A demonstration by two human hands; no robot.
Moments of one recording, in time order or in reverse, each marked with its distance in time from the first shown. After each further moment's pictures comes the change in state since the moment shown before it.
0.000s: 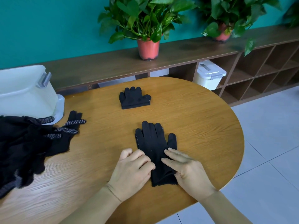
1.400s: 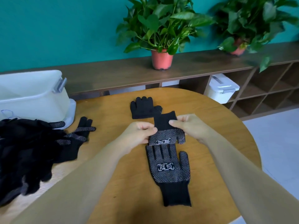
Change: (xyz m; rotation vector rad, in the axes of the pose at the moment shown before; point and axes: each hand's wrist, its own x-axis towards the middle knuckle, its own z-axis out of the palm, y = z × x) left_hand 0.108 -0.091 -0.015 -1.157 -0.353 -1.084; right_hand 0.177 0.008 -0.073 0.706 -0.321 0.658
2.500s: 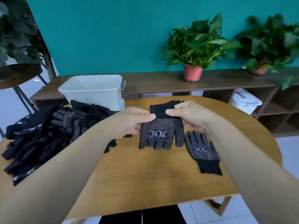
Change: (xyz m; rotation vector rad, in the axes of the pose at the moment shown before) left_hand -0.209 0.031 -0.118 -0.045 -0.032 0.067; right_hand -0.106 -0.118 0.130 0.048 -0.161 -0.149
